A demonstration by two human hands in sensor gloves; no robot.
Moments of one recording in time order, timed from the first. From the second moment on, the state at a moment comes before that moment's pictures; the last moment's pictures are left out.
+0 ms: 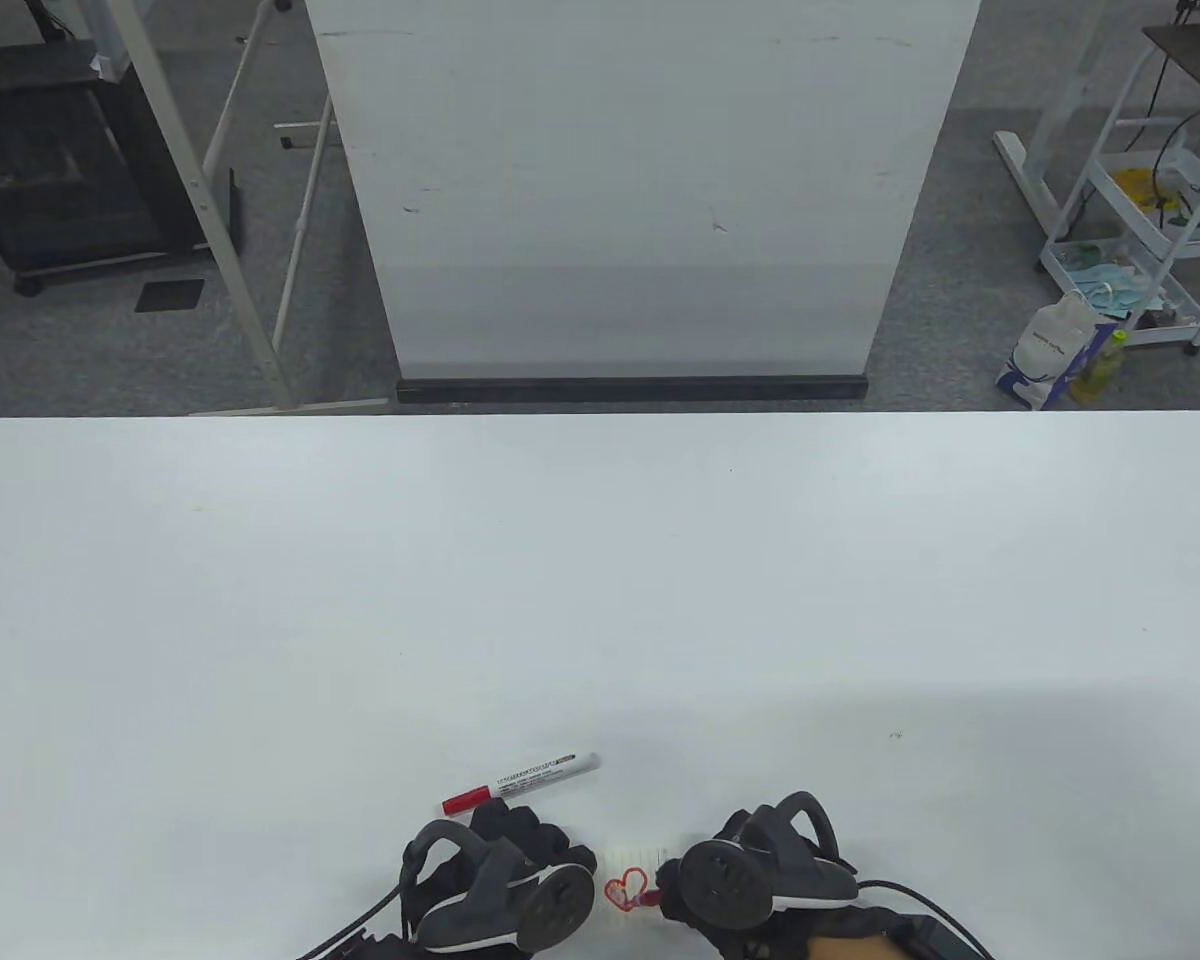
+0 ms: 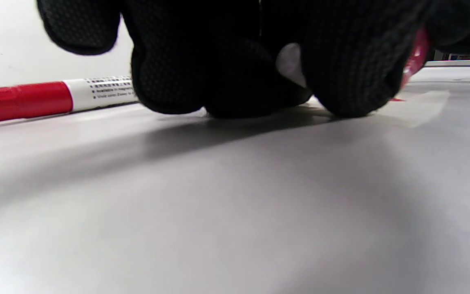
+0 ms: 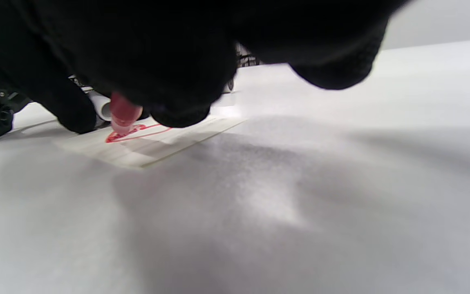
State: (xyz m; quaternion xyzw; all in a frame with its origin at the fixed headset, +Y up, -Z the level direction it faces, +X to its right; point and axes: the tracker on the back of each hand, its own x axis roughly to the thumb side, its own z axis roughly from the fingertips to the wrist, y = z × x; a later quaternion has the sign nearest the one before) left_hand -0.111 -0.753 -0.211 -0.03 -0.31 -0.03 0.95; right_hand 0.080 -0.749 -0.219 0.36 0.05 0.93 0.08
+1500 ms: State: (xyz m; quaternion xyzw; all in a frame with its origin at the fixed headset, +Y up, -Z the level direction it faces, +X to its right) left_hand -0.111 -0.753 -0.211 -0.03 -0.31 -0.03 0.95; right_hand 0.080 -0.744 -0.218 0.37 0.06 0.93 0.07
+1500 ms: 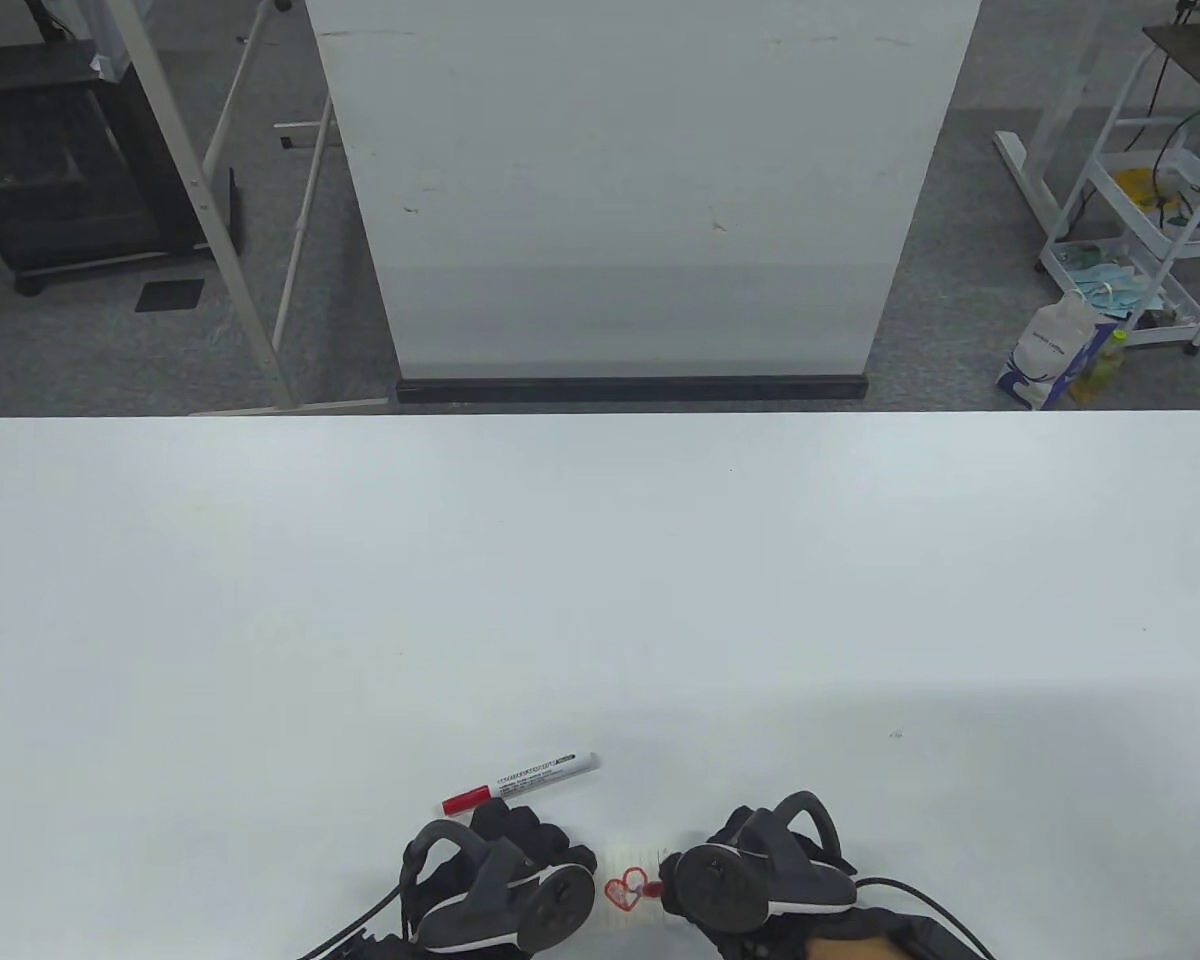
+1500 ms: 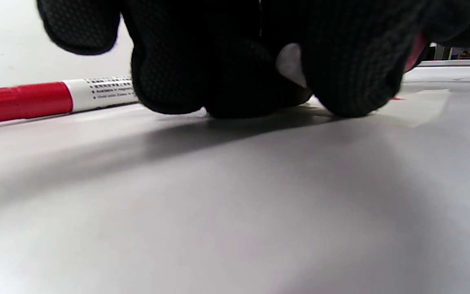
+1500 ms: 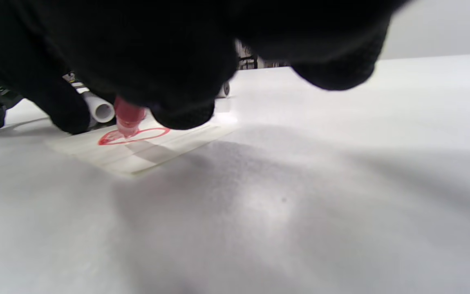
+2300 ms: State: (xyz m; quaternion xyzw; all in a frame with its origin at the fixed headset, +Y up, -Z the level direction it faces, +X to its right) left_hand -0.111 -0.753 -0.211 -0.03 -0.30 -0.03 0.95; right_hand 0.080 -0.744 -0.219 0.37 0.08 0.92 0.07
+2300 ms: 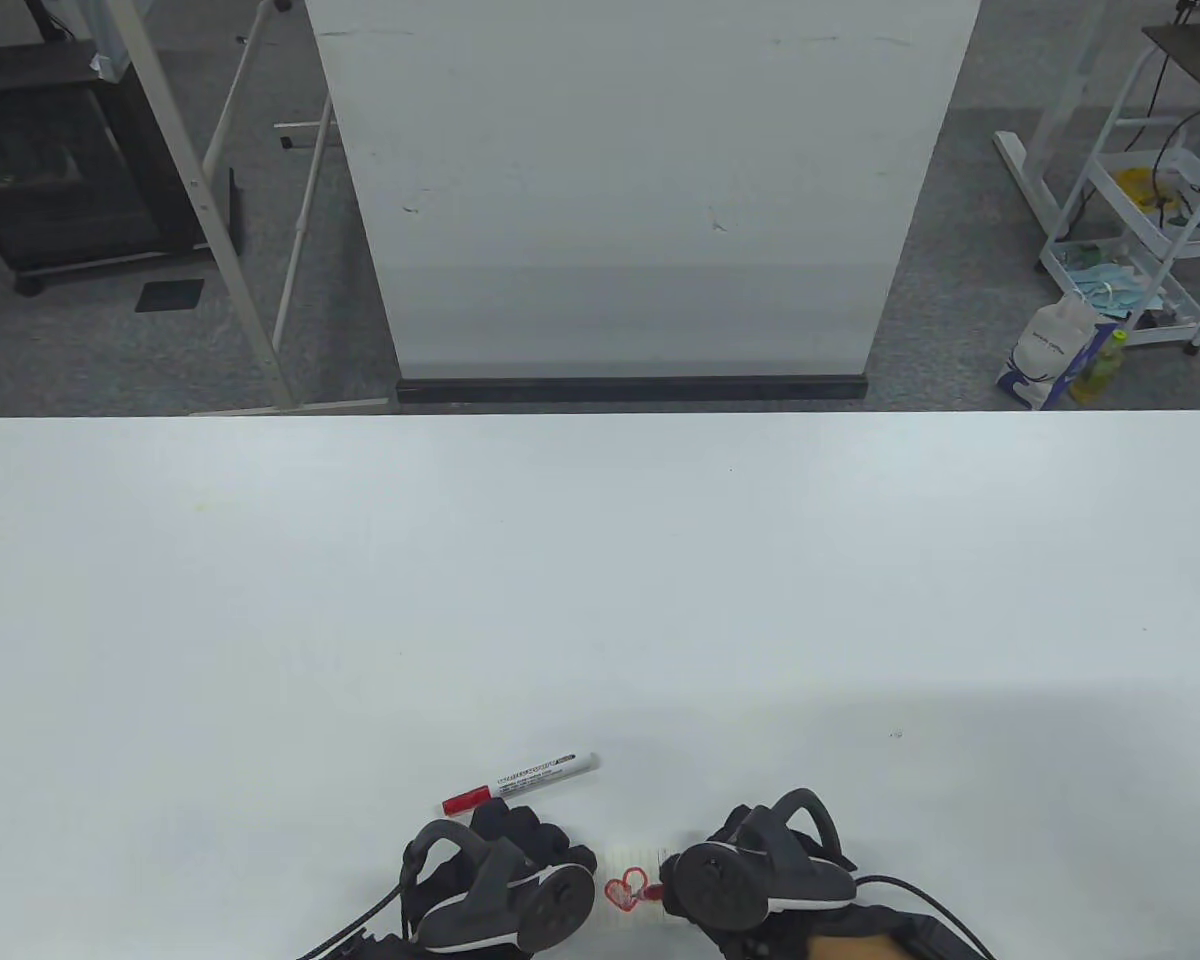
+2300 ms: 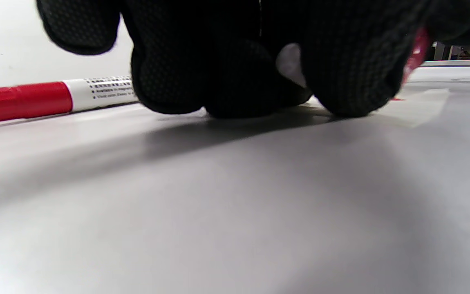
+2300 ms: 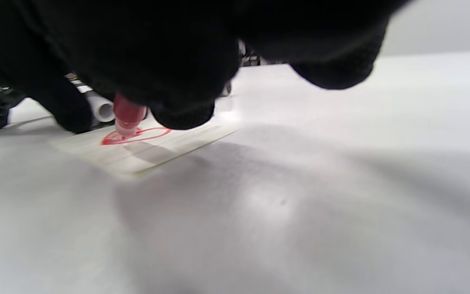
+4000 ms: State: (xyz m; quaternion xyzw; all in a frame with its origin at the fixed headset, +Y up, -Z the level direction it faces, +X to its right) left_hand -0.111 -0.752 -0.210 -0.03 -0.31 -0.03 0.95; right_hand 0.082 -0.743 -0.221 0.36 0.03 0.93 0.04
